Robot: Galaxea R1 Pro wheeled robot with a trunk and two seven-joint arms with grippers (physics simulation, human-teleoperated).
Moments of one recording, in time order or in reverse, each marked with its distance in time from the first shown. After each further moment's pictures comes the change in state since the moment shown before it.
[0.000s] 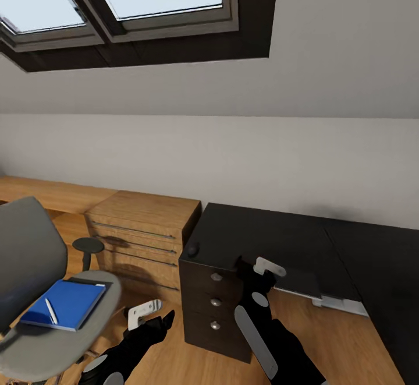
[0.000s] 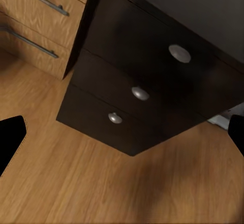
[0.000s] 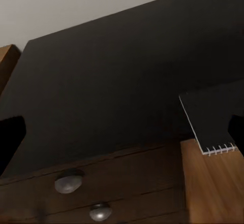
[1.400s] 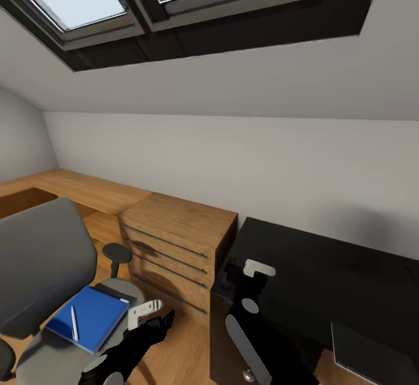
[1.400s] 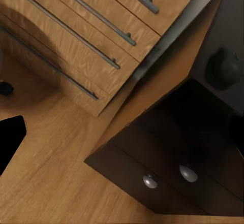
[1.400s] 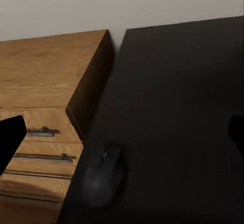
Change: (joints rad) left arm 0.000 0.000 0.000 0.000 0.000 -0.001 0.000; right arm 0.000 0.001 0.097 0.016 0.037 0.000 0.003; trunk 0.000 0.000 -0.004
